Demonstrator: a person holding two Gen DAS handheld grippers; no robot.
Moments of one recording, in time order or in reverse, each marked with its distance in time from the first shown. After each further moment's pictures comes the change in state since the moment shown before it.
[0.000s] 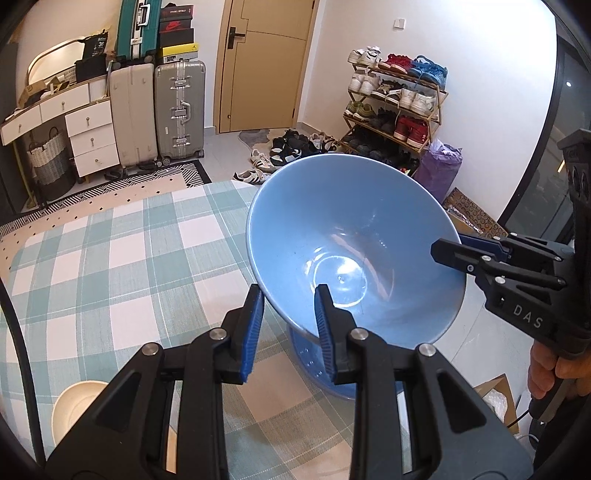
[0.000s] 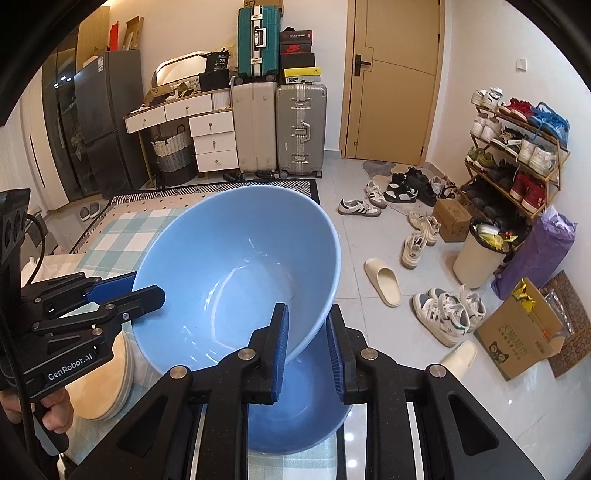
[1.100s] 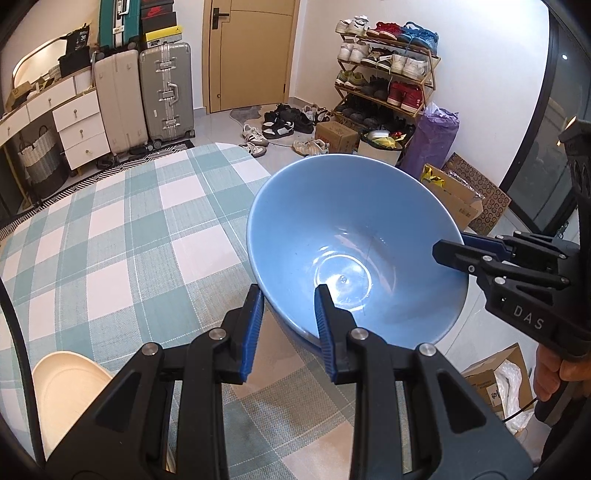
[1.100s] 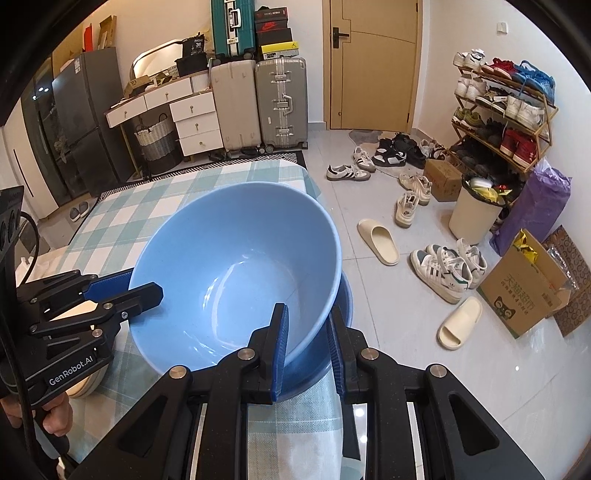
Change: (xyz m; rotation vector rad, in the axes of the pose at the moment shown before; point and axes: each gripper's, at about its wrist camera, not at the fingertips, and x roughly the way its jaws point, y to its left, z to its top) left arm 0.073 -0.008 -0.054 0.060 0.101 0.002; right arm 0.034 -0.022 -0.067 0.088 0.092 -0.020
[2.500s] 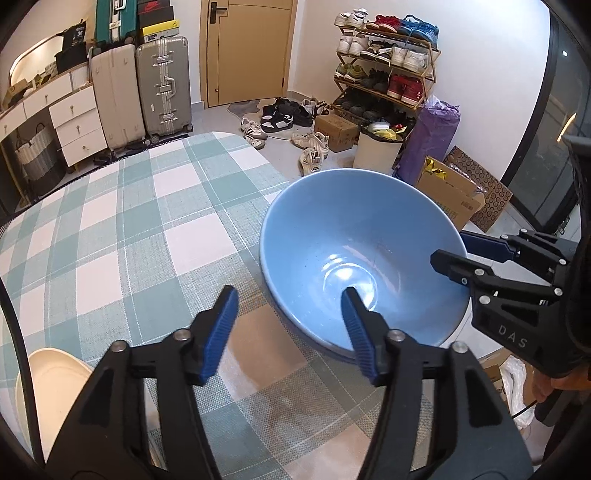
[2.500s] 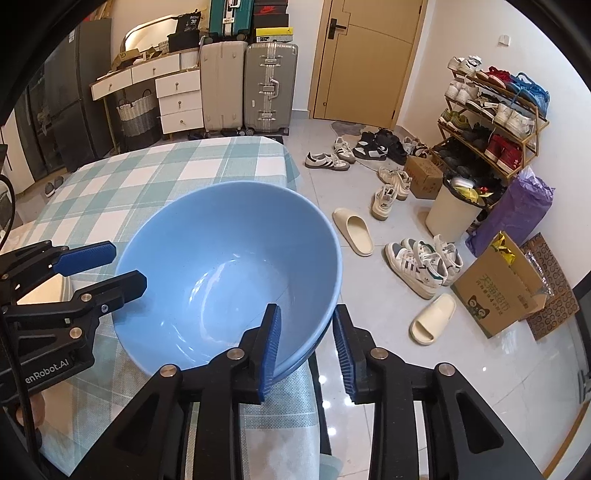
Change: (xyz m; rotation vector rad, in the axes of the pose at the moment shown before) left arm 0.038 0.018 -0.014 -0.002 0.016 -0.019; right arm 0.032 -0.002 -0.020 -0.060 0.037 -0.121
